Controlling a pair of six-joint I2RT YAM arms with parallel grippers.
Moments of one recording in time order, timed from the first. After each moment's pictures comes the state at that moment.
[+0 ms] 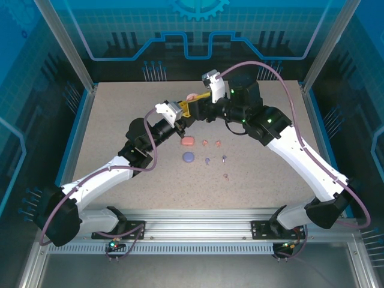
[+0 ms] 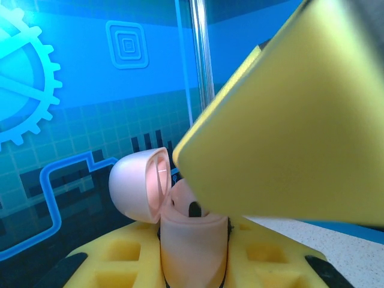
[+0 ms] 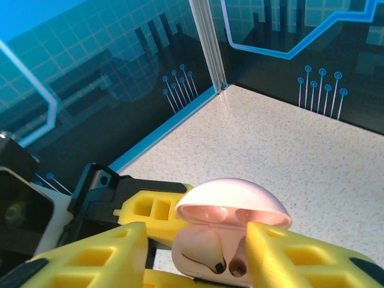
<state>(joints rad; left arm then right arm) -0.59 1.24 0.83 0.64 0.22 0.07 0.70 1.41 1.65 -0.57 -0.22 0.23</state>
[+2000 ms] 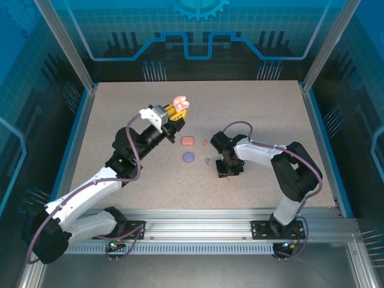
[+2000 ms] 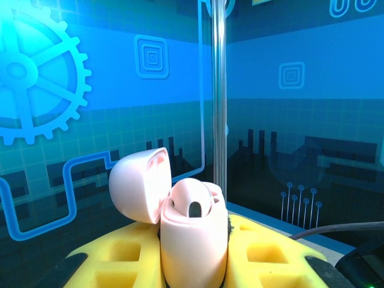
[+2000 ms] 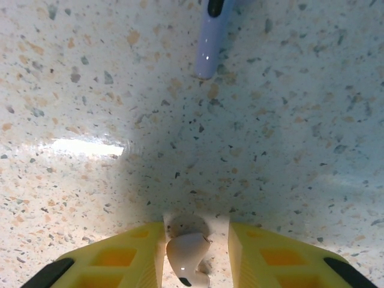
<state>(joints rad) -0.59 1.06 0.76 0.57 0.15 -0.01 0.63 1.73 1.02 -0.82 -0.02 0.51</state>
